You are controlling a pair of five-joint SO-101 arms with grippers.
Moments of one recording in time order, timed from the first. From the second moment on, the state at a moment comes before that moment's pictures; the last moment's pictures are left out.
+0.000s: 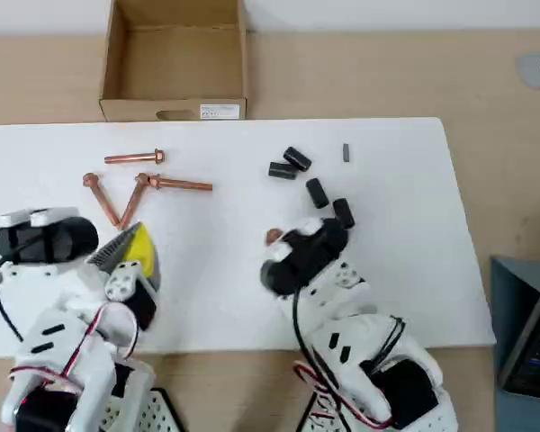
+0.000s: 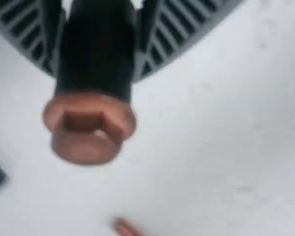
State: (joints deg) left arm 7.7 -104.1 63.0 70.2 10.2; right arm -31.6 -103.6 73.3 69.4 -1.7
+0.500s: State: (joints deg) left arm -3.4 -103.7 88.7 70.3 3.6; right arm -26.8 -88.7 56.9 68.9 -2.9
